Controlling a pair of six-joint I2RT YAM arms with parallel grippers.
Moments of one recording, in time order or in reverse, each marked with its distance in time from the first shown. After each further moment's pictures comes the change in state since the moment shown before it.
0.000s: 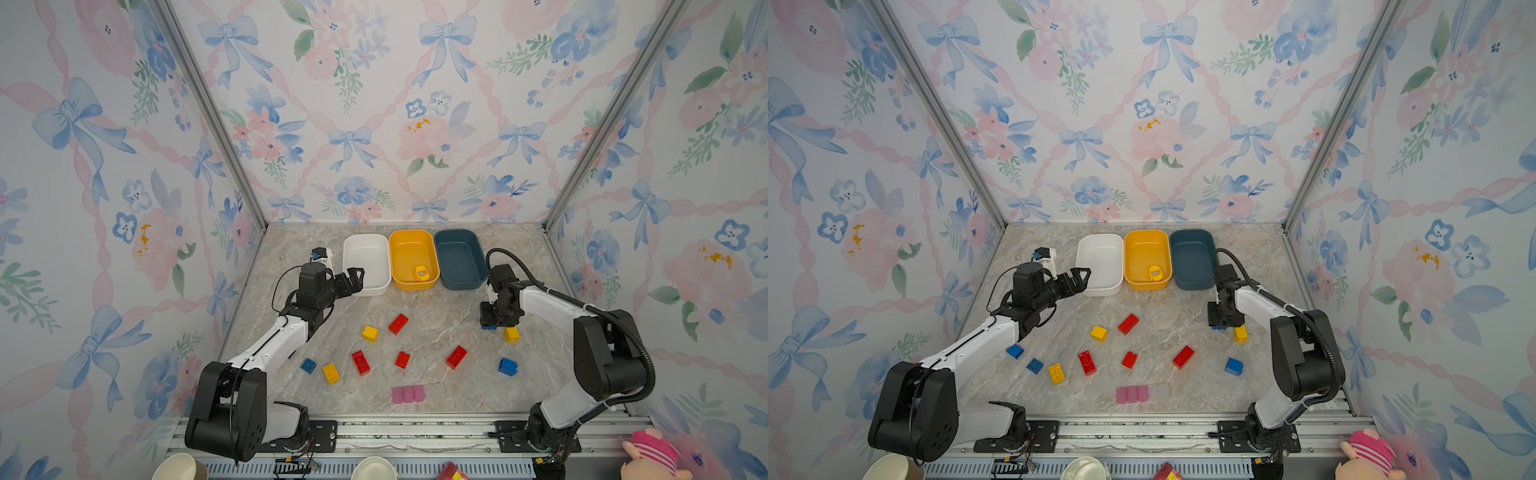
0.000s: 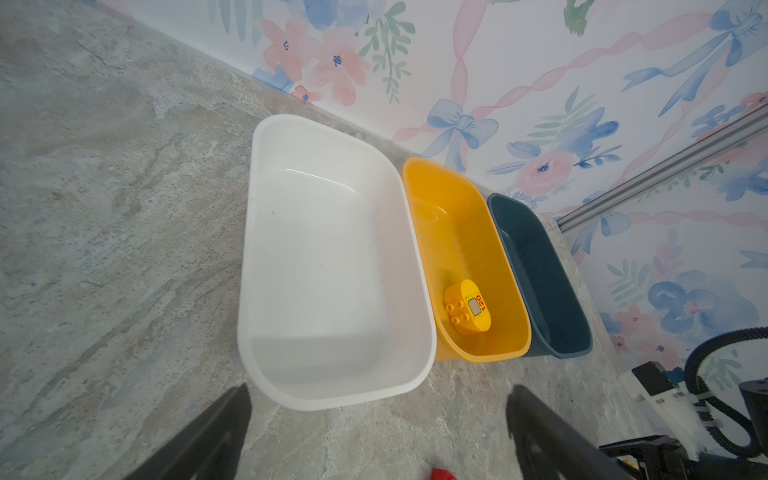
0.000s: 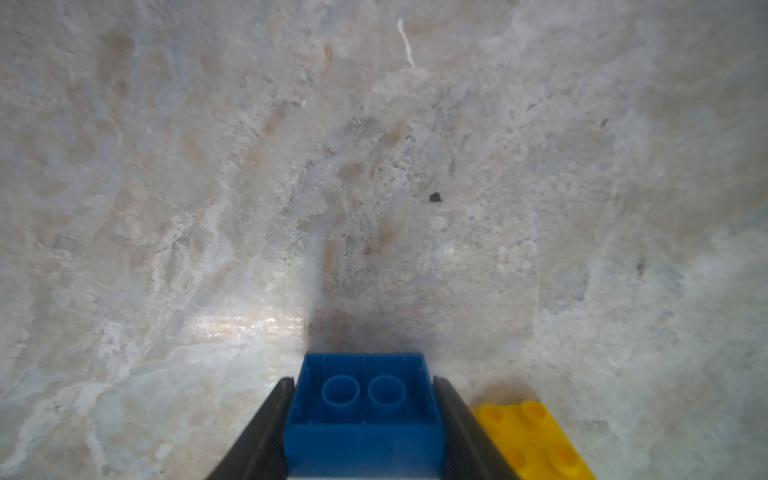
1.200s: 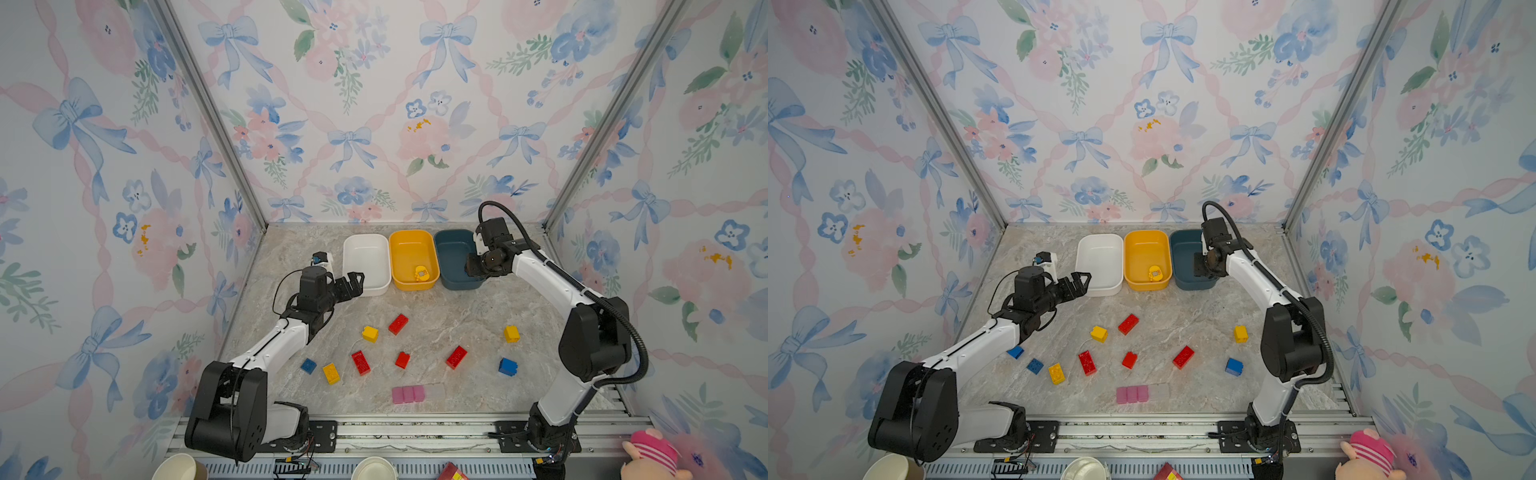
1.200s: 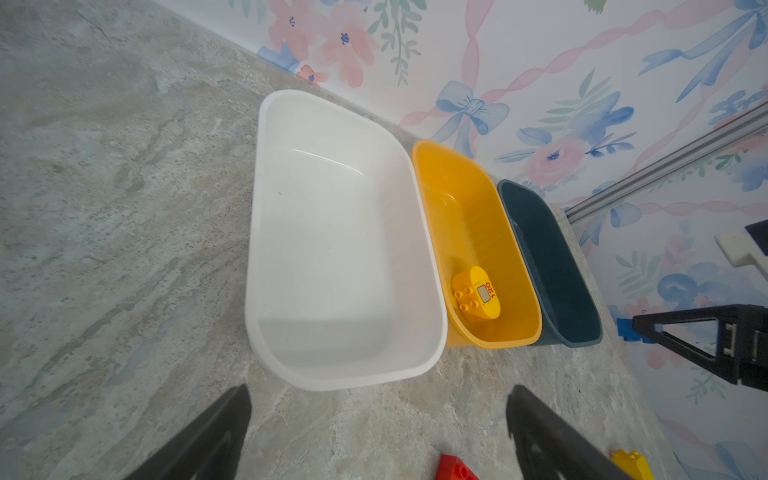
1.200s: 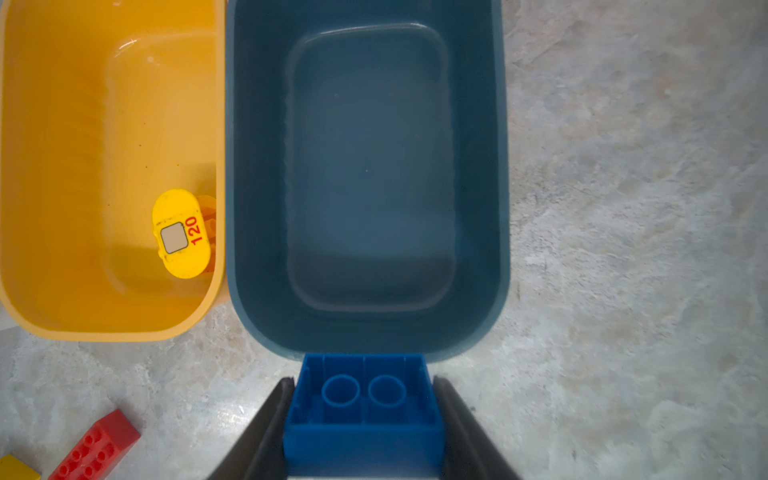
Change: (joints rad) left arm -0.002 0.000 -0.035 0.007 0.000 0.000; right arm 0.069 0.186 0.550 -0.061 -0.008 -0.002
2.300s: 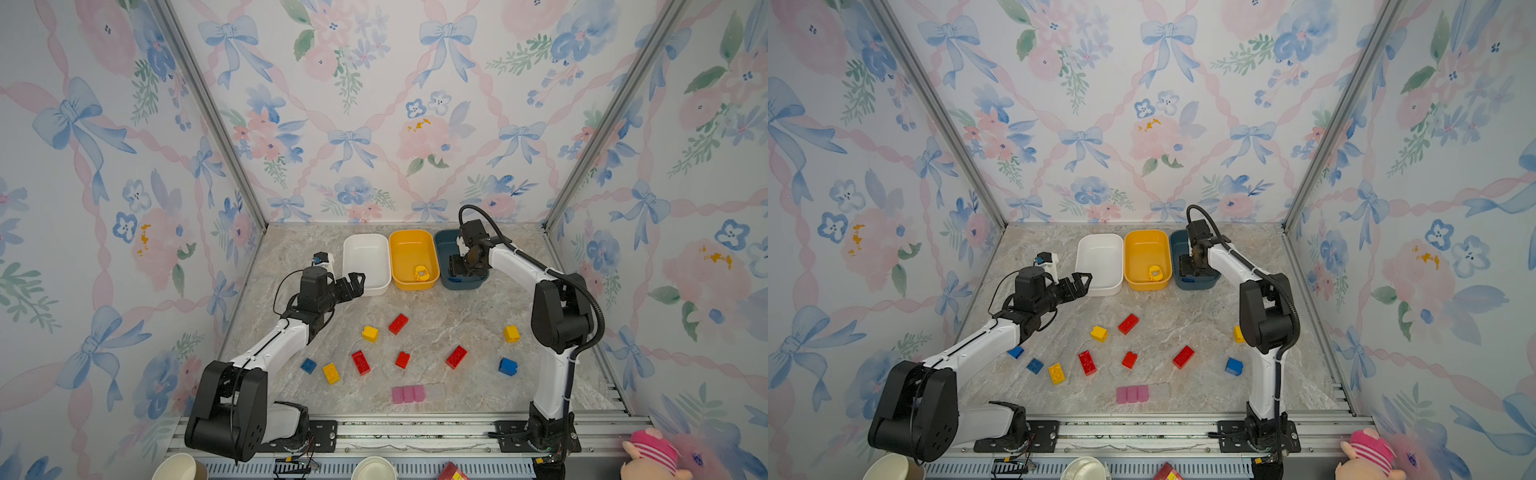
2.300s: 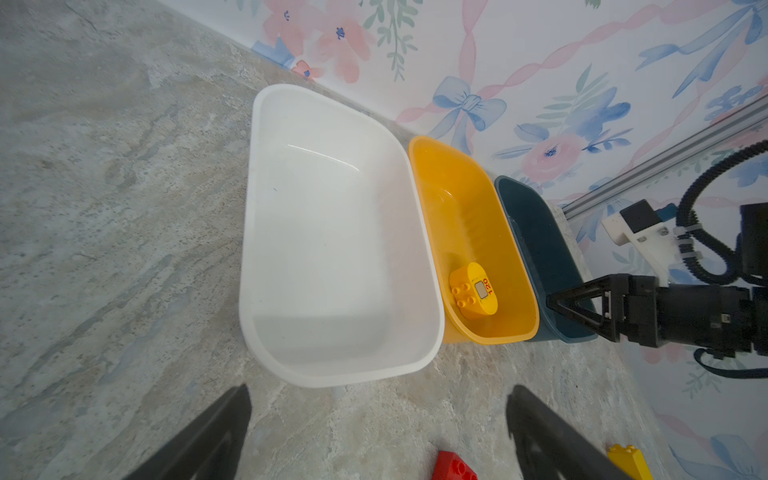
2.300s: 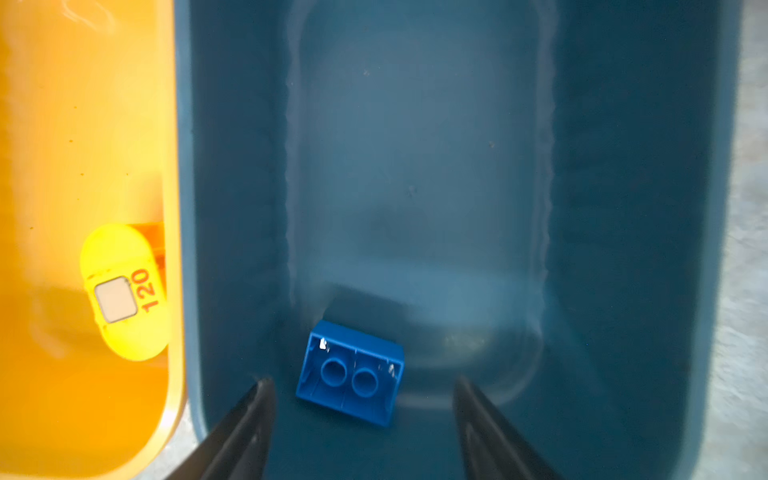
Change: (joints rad) left arm -0.005 0.000 -0.005 0.007 0.006 0.000; right arm 0.026 0.193 0.108 0.016 -0.013 0.005
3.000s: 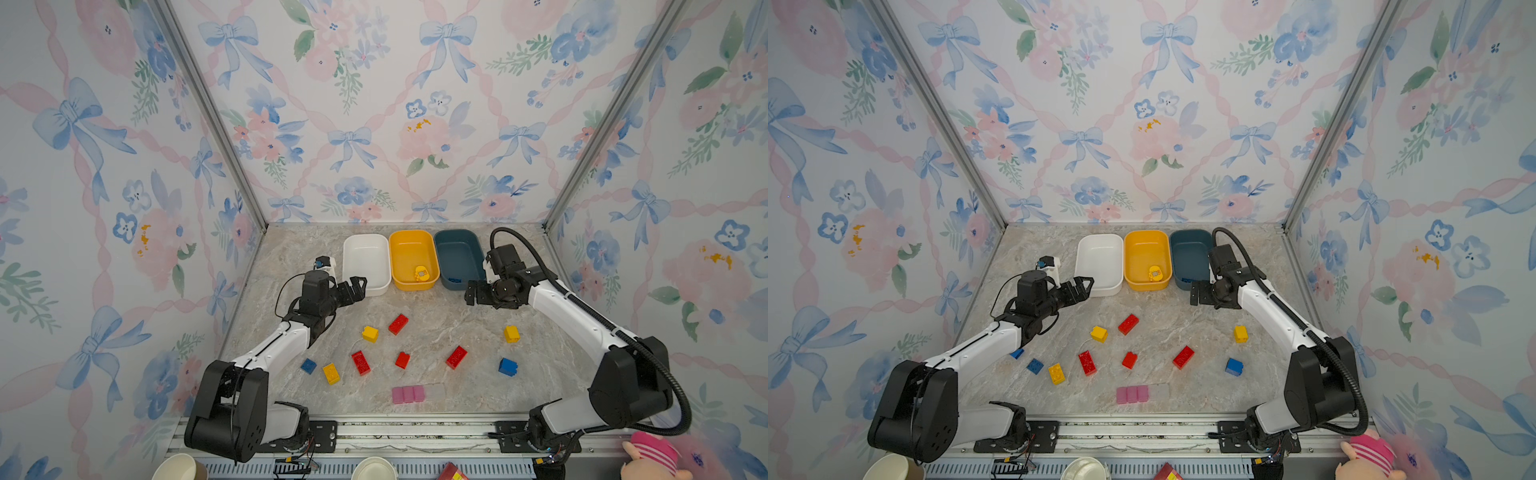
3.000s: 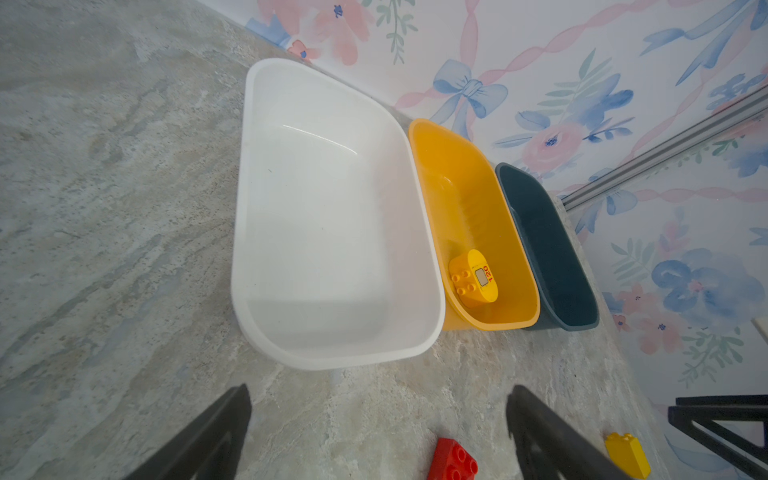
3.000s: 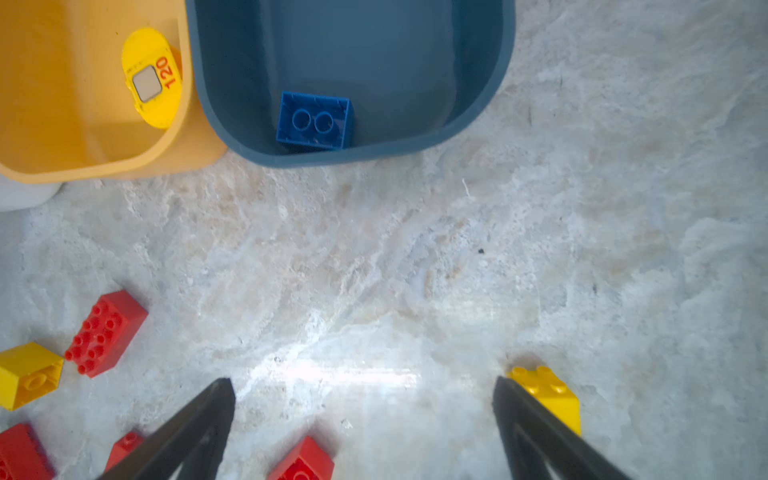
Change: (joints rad) left arm -0.014 0.000 -0.034 0.019 0.003 -0.015; right arm 0.007 -0.575 -0.508 -0.085 -0.010 0.132
